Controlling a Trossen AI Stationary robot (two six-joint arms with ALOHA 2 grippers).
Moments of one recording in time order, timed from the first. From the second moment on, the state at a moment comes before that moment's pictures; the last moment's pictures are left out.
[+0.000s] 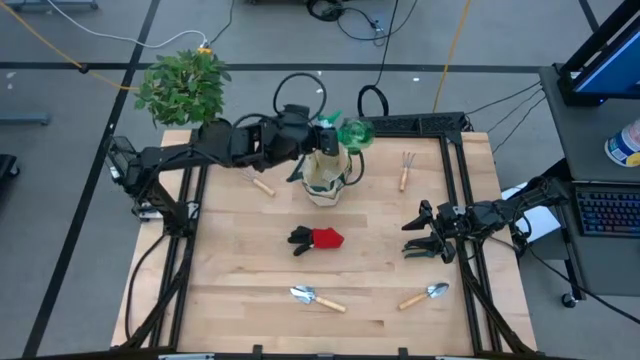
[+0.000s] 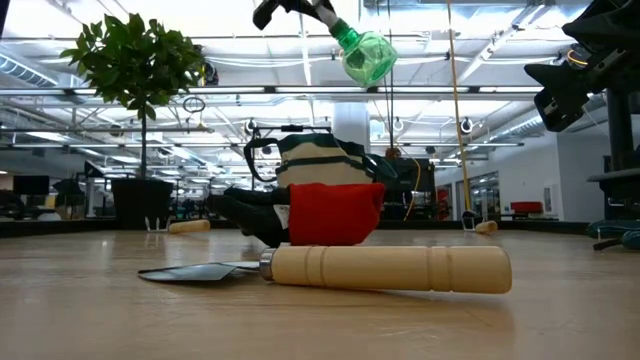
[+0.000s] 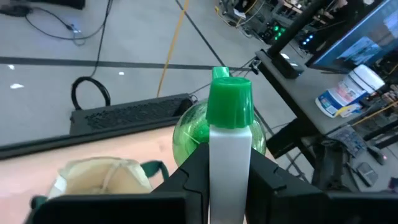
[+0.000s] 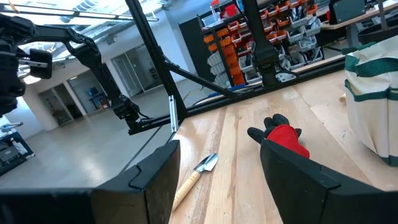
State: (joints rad) left arm 0.14 1.65 1.76 -0.52 -0.52 -0.82; right arm 0.38 0.08 0.02 0.12 0.16 0.40
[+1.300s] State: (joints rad) left arm 0.21 1.73 1.76 -0.97 -0.39 -0.88; right arm 0.38 0.08 0.02 0.12 0.16 0.40
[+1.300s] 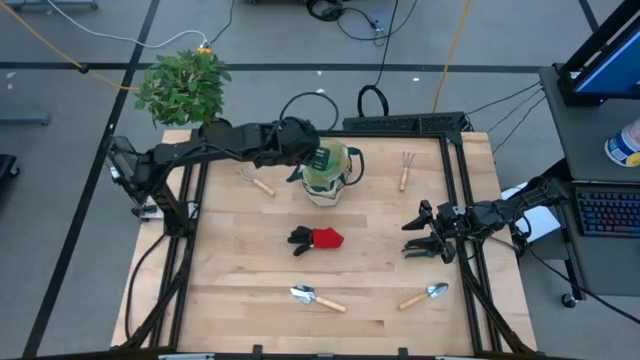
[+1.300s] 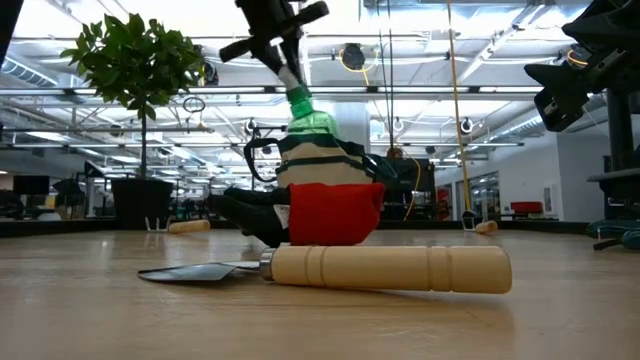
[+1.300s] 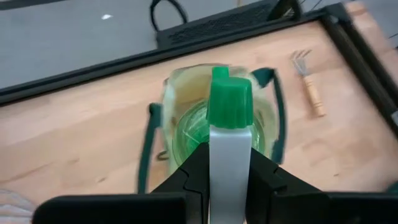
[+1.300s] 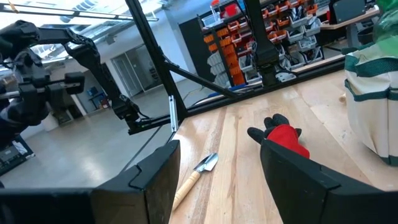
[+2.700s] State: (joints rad) left arm 0.32 1.84 1.76 -0.89 -0.26 -0.76; right arm 0.38 0.08 0.02 0.12 0.16 0.40
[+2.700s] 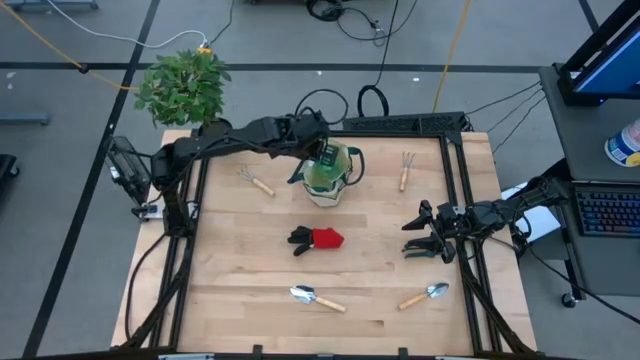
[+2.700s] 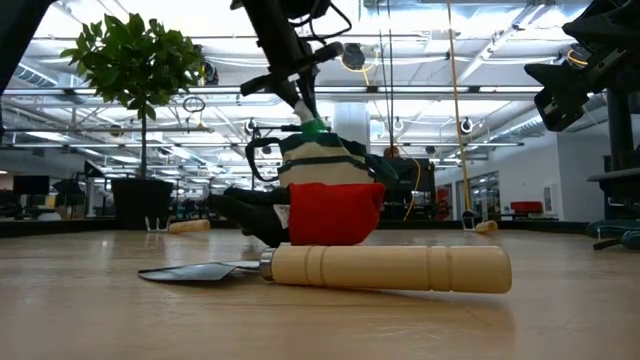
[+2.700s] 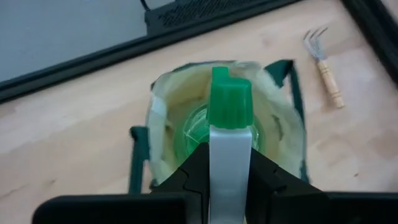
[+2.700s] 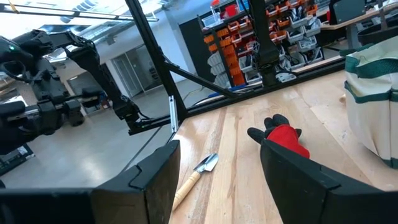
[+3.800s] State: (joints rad) left arm 0.40 1.89 1.76 -0.80 -0.20 -0.79; right arm 0.38 0.08 0.02 0.12 0.16 0.40
